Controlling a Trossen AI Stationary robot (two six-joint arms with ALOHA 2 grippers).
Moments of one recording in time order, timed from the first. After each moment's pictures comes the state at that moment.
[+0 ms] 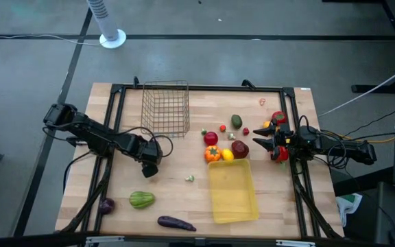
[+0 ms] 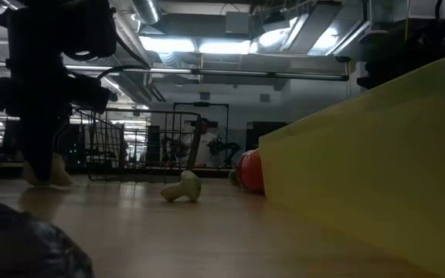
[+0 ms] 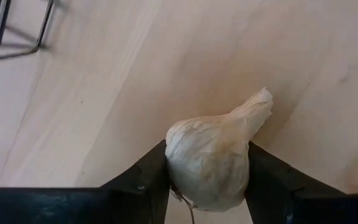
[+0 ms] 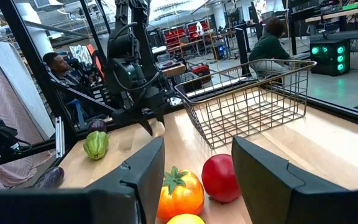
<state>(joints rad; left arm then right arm) -0.22 1.40 0.68 -0.75 -0.14 -0.76 -0.07 0.02 0.01 0.05 0.03 0.26</state>
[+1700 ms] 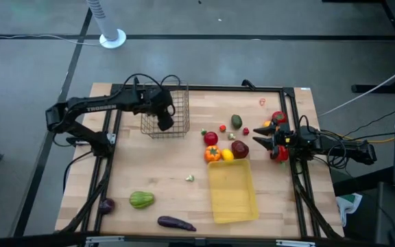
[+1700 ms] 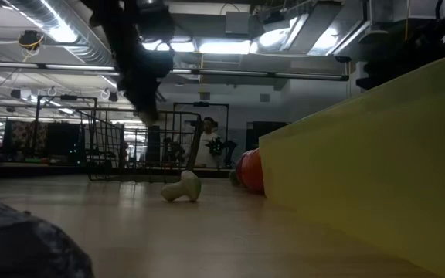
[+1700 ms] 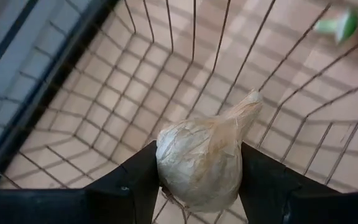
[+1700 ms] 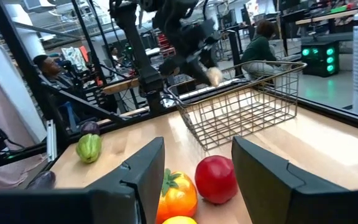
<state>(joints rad) 0.41 1.40 1.02 -0.75 -0.24 -0.11 -0.07 0.02 0.01 0.05 0.08 0.26</state>
